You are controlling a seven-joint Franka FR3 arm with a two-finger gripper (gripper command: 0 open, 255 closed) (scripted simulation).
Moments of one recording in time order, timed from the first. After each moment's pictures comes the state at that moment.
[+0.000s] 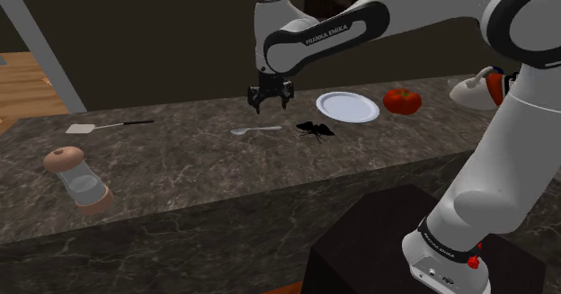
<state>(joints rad) 0.05 0.09 0.23 -1.94 -0.17 2.11 0.76</state>
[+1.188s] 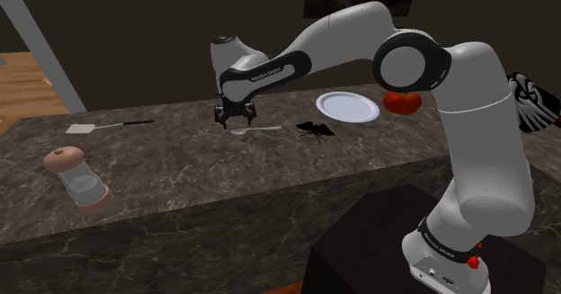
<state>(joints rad) 0.16 0.62 0.20 -1.43 -0.30 2.10 0.96</state>
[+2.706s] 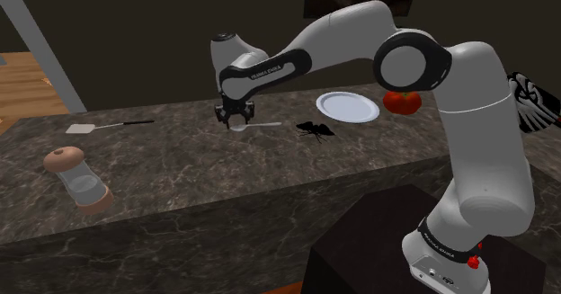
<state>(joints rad) 0.16 0.62 0.20 -1.41 -0.30 2.09 0.96</state>
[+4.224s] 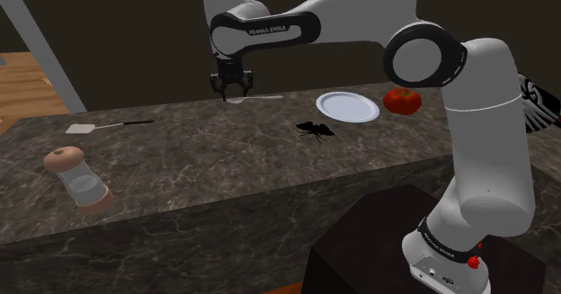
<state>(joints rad) 0.17 0.56 0.22 -1.21 -0.27 1.83 0.91</state>
